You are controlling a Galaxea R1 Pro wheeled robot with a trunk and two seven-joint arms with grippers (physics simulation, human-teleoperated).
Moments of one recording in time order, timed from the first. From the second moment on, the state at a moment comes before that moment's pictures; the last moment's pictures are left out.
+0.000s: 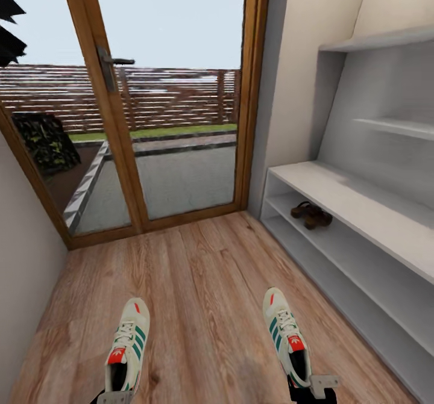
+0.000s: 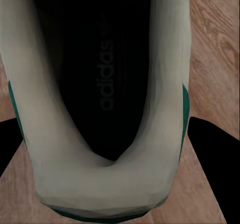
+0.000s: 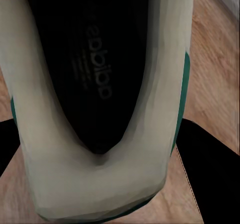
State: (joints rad) left arm -0.24 0.05 0.30 -0.29 -0.18 -0.54 -0.13; right arm -0.38 -0.05 -0.03 -0.10 0.06 -0.57 -0.02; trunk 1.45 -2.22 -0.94
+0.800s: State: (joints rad) left arm -0.24 0.05 0.30 -0.29 -0.17 -0.54 -0.13; right arm -0.38 -0.05 -0.03 -0.10 0.05 -0.57 -0.02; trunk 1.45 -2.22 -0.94
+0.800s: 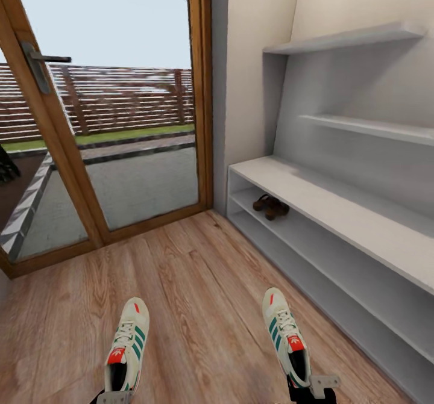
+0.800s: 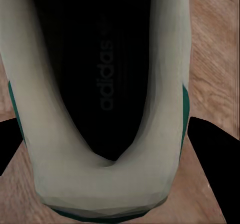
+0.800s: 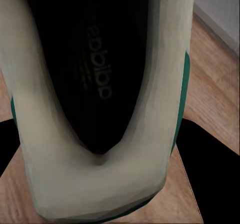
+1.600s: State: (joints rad) left arm -0.24 0.05 0.30 -0.29 -0.17 -0.54 -0.13; right arm -0.38 -0.04 -0.03 -0.10 0.05 -0.57 -0.02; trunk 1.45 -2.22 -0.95
